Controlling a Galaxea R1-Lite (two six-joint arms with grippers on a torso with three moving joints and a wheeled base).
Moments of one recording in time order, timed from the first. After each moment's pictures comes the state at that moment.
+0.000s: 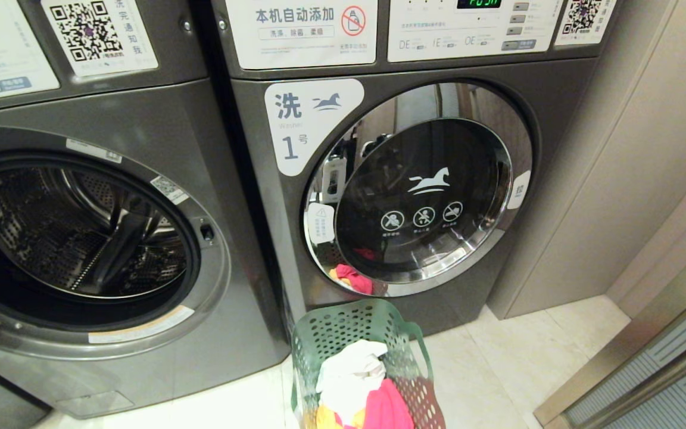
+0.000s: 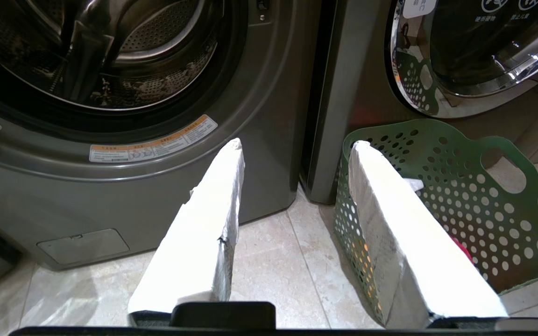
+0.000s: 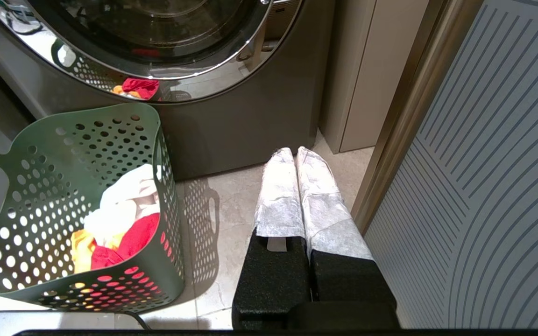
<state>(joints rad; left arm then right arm) 0.00 0.00 0.00 -0.02 -0.01 0.00 0.00 0.00 0.00 0.03 -0.01 0.02</state>
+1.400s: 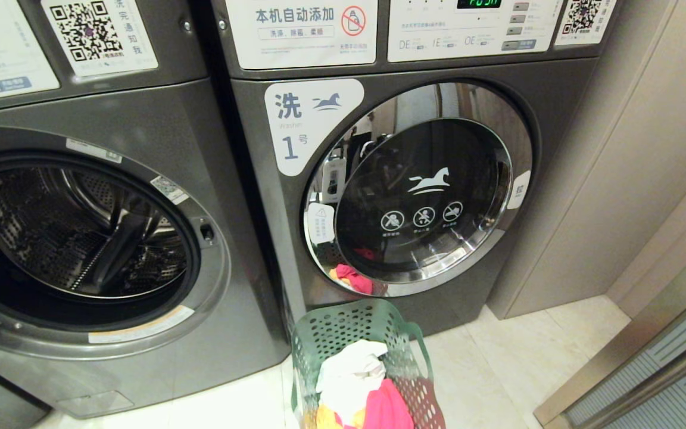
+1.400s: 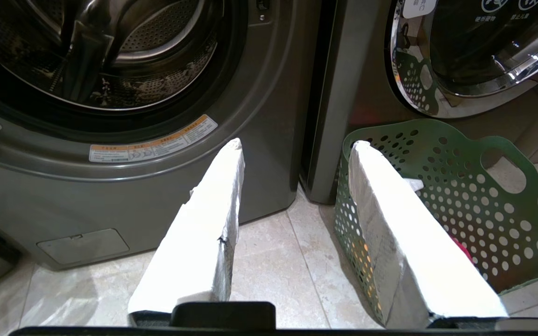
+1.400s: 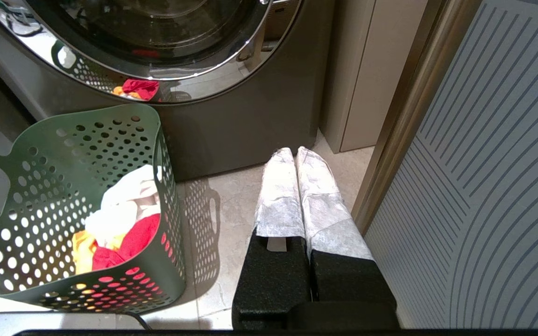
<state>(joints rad) 0.00 0.00 0.00 -0.02 -0.01 0.00 0.00 0.00 0.00 0.03 -0.01 0.02</state>
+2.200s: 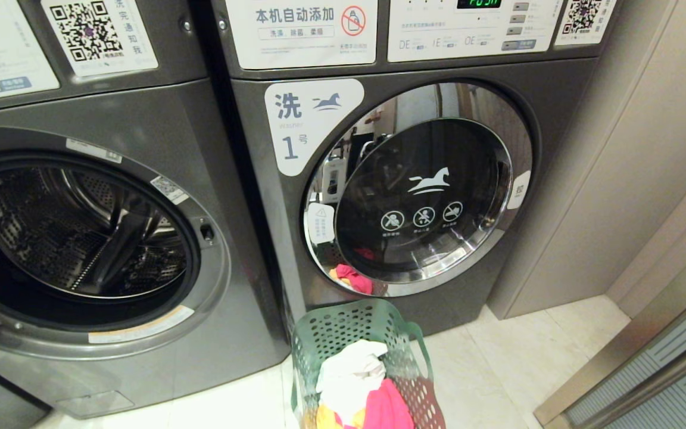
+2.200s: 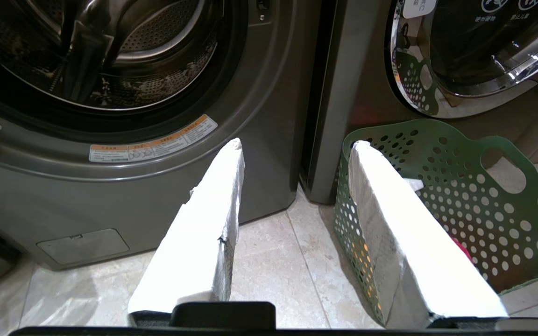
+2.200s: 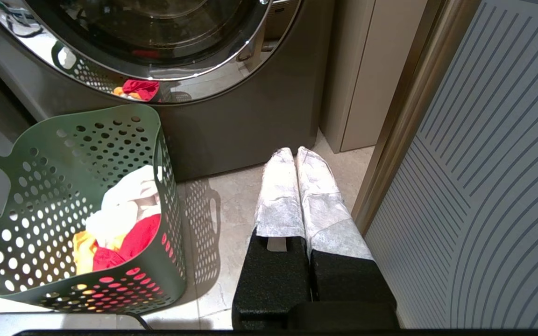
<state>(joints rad) 0.00 0.00 0.00 -0.02 -0.01 0.00 0.00 0.00 0.00 0.03 -0.01 0.02</state>
